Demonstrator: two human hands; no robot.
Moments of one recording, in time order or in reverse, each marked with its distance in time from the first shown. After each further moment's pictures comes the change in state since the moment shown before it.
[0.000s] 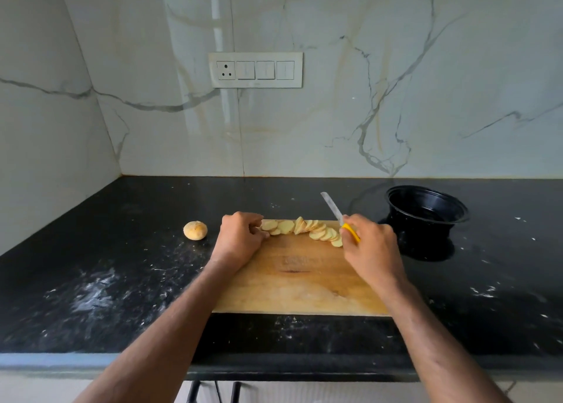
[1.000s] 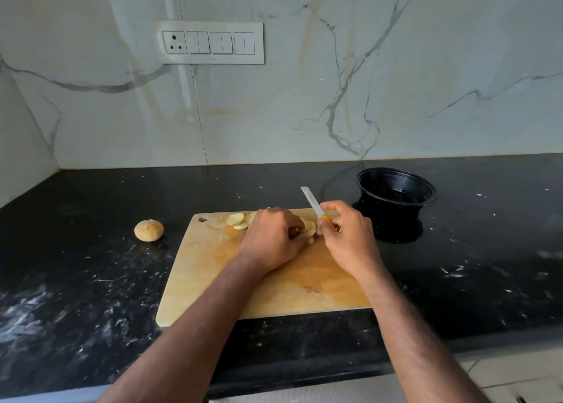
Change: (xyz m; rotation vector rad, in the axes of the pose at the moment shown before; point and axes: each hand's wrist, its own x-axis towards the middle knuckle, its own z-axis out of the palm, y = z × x) left_hand -0.007 0.084 0.062 0.051 -0.164 0.435; right_hand 0.004 0.030 0.014 0.242 -0.089 0.236
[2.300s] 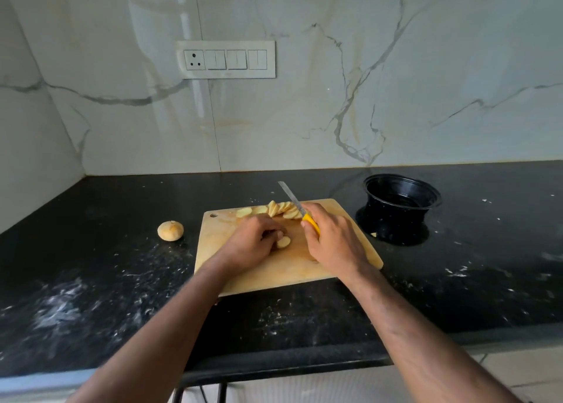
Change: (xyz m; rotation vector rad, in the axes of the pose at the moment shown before) left_hand -0.025 -0.043 -0.036 -0.154 -0.139 -0.053; right_hand -0.016 -0.047 0.012 -0.240 -0.022 -0.362
